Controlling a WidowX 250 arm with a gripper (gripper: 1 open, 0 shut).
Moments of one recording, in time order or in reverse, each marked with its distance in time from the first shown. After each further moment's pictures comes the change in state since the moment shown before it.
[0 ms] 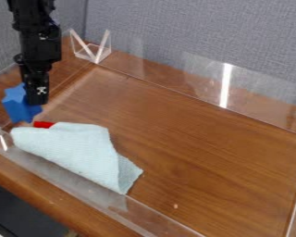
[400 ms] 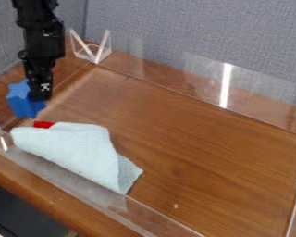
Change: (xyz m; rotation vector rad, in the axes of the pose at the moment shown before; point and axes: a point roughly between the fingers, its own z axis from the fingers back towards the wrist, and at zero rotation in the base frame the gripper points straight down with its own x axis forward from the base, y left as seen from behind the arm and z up) arm 0.004 0.004 0.003 0.021 -0.014 -0.003
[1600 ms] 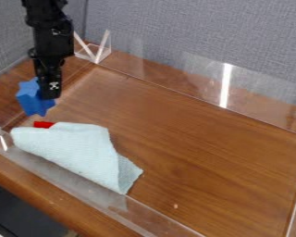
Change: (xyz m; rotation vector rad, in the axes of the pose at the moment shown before) arm 0.014 -0.003 0.002 0.010 -0.025 -0.041
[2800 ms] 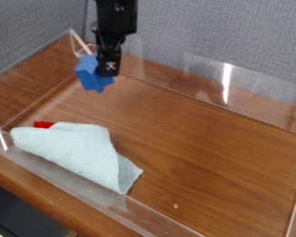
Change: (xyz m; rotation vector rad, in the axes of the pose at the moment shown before) arm 0.085 -0.031 0.038 0.103 -0.104 -0.268
